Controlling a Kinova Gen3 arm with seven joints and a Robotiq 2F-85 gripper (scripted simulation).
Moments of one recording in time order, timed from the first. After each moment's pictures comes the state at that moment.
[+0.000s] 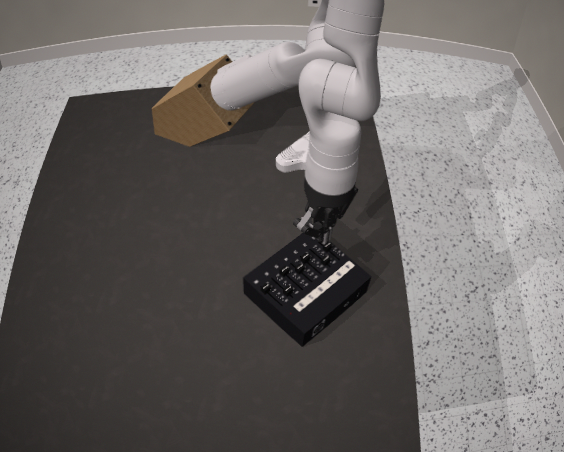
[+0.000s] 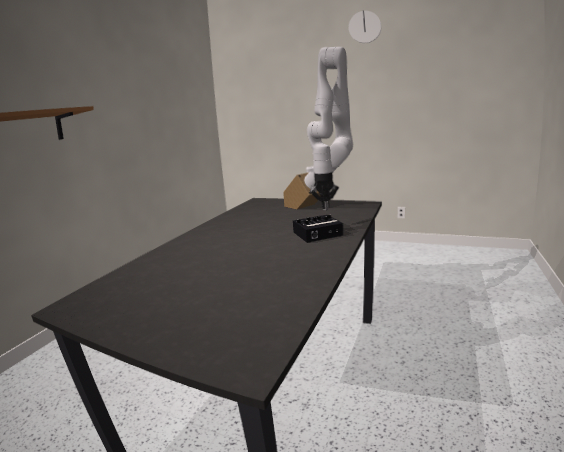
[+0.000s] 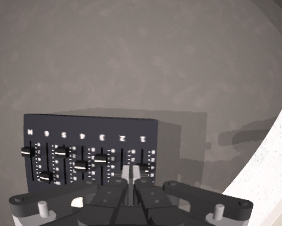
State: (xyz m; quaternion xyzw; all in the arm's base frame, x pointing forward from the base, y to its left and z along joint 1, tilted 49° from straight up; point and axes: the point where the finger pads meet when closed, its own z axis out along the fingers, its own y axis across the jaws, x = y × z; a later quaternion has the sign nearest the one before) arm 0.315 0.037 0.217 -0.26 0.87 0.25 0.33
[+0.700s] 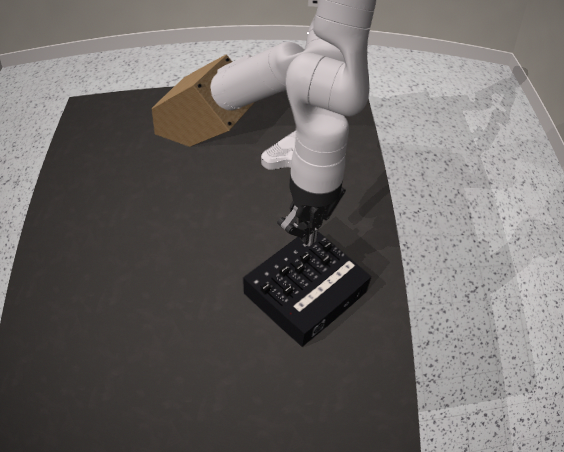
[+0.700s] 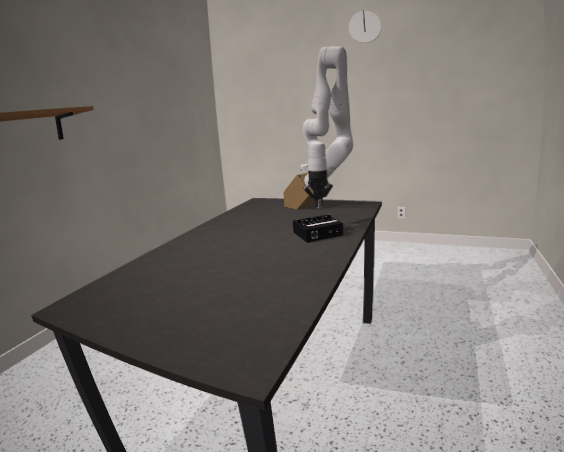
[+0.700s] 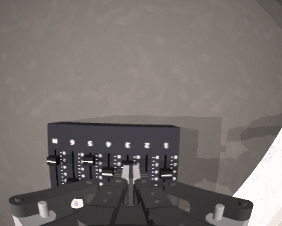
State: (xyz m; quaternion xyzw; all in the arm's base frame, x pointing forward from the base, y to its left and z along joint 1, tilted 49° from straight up) arm 0.319 0.008 0.211 -0.24 0.88 0.23 0.34
